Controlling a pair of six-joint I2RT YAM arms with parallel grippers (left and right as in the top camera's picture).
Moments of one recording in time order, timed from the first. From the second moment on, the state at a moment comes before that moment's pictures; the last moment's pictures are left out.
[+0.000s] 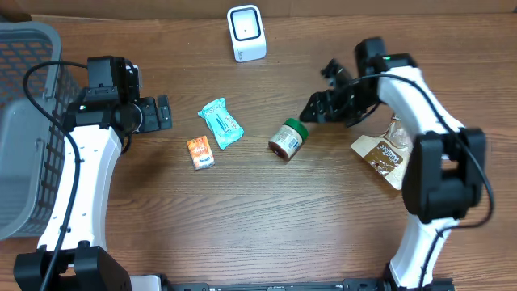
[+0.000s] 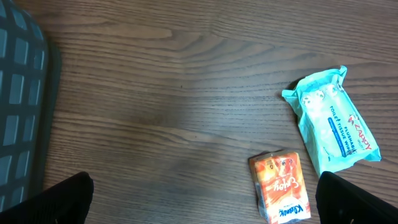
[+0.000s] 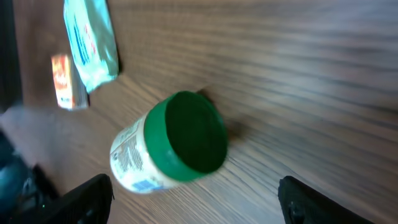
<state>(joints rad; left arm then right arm) 0.07 1.54 1.29 -0.83 -0.02 -0.09 0.12 2.10 1.62 -1.02 -0.65 -0.16</state>
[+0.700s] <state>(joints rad) 0.07 1.54 1.29 -0.83 -0.02 -0.09 0.18 2.14 1.62 -1.19 -0.76 -0.29</state>
